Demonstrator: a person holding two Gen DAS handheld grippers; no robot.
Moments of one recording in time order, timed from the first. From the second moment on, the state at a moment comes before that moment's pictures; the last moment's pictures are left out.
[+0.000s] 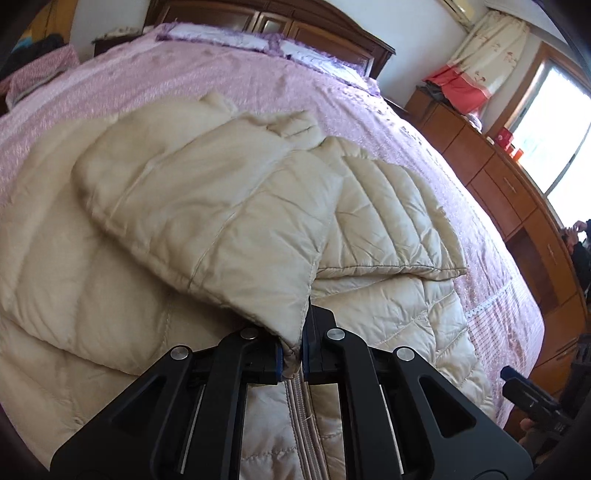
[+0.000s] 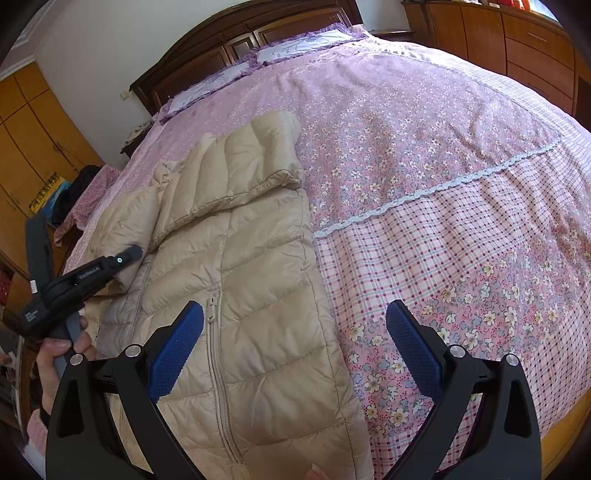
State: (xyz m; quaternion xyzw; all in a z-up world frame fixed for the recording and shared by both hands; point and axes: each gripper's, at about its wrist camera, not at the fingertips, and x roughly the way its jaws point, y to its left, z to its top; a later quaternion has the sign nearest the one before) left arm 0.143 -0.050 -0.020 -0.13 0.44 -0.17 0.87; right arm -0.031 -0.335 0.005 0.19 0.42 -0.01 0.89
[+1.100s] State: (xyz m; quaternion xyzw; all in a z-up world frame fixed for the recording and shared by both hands) left arm 0.072 0.075 0.002 -0.10 0.47 -0.01 0.88; right arm 0.026 -0.212 0.033 0.11 0.43 0.14 0.88
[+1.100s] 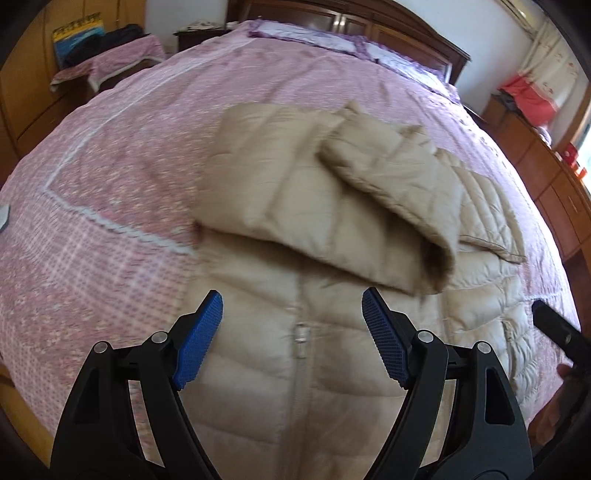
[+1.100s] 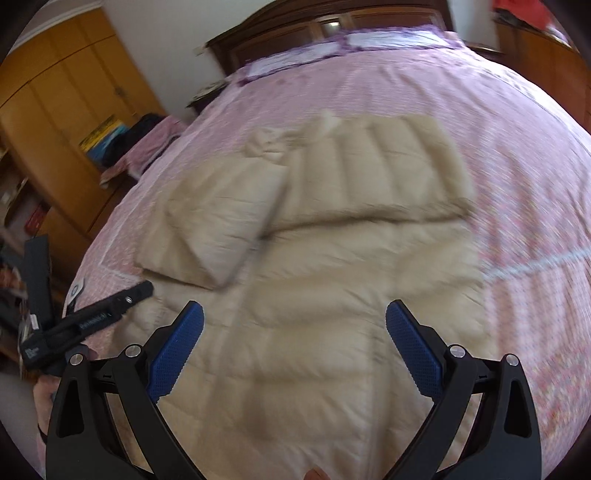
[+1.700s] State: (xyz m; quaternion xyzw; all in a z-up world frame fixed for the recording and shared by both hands) left arm 0.059 0.130 -0.014 -0.13 0.47 0.04 0.87; right arm 0.125 -0.101 0.033 0.07 0.47 0.20 0.86
